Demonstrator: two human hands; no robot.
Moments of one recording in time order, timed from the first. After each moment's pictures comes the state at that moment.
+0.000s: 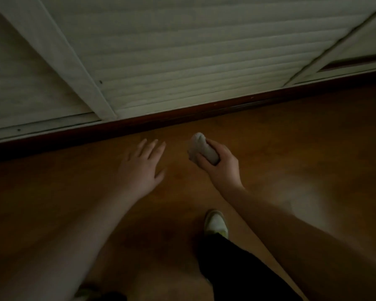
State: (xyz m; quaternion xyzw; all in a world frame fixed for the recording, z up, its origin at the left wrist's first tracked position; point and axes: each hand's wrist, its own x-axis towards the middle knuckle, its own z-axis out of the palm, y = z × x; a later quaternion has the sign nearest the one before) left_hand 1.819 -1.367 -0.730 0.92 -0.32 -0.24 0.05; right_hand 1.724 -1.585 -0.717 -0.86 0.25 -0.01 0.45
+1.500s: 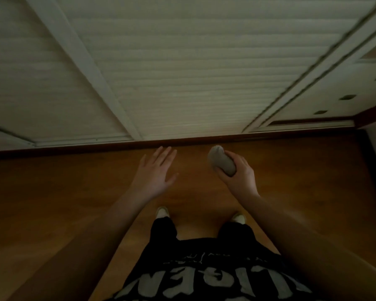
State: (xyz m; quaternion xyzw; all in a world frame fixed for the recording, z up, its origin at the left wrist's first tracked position) left_hand 1.693 -1.456 -0.260 0.94 -0.25 -0.20 0.07; right_hand 1.619 -1.723 -0.256 -0.92 0.15 0.00 0.37
